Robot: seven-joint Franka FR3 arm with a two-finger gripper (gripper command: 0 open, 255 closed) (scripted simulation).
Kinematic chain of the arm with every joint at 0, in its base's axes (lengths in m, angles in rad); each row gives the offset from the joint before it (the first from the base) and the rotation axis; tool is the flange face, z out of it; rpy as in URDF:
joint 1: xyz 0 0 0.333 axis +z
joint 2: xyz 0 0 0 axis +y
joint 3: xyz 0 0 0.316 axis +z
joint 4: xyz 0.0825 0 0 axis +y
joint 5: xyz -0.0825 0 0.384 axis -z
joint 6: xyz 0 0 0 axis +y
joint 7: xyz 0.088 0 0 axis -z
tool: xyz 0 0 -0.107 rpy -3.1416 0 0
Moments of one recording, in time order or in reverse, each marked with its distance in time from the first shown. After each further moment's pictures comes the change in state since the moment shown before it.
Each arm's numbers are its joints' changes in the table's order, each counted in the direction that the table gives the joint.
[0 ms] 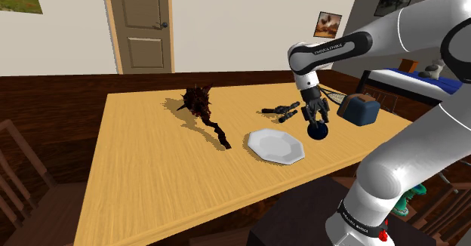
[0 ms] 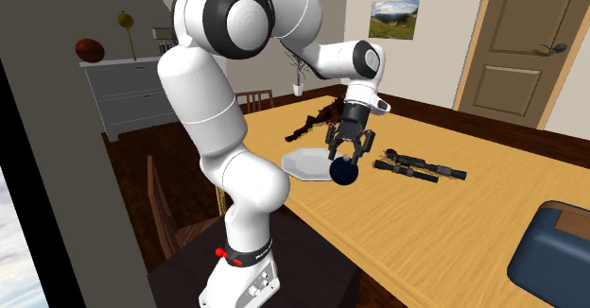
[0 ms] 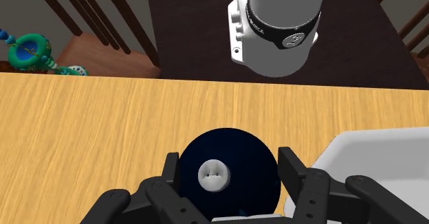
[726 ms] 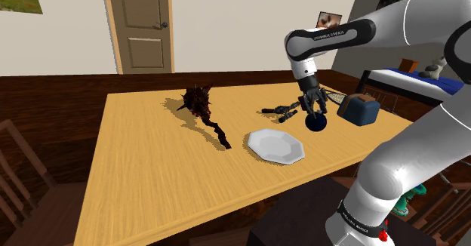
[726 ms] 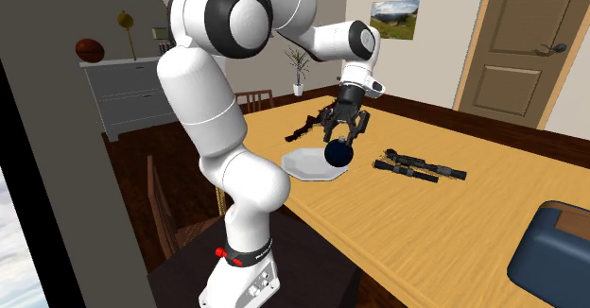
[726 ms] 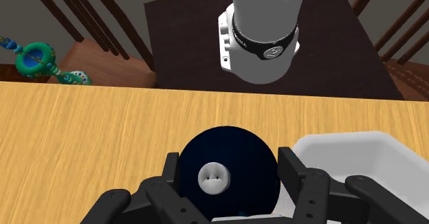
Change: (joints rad) arm 0.026 -0.008 0.044 -0.113 -0.044 0.129 0.030
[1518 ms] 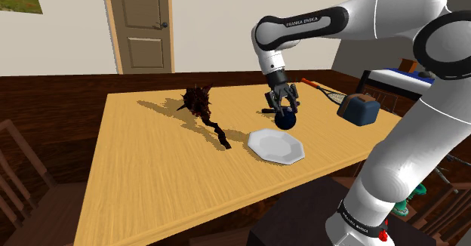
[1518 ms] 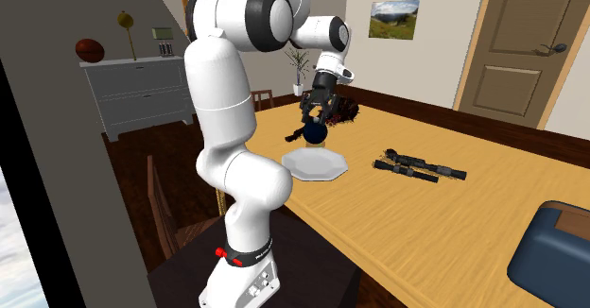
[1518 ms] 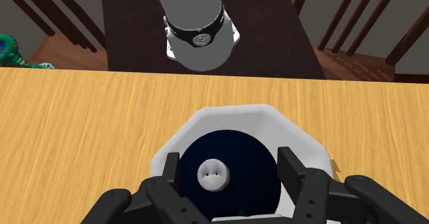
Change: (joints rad) arm 0.110 0.184 0.148 -0.218 -0.188 0.054 0.228
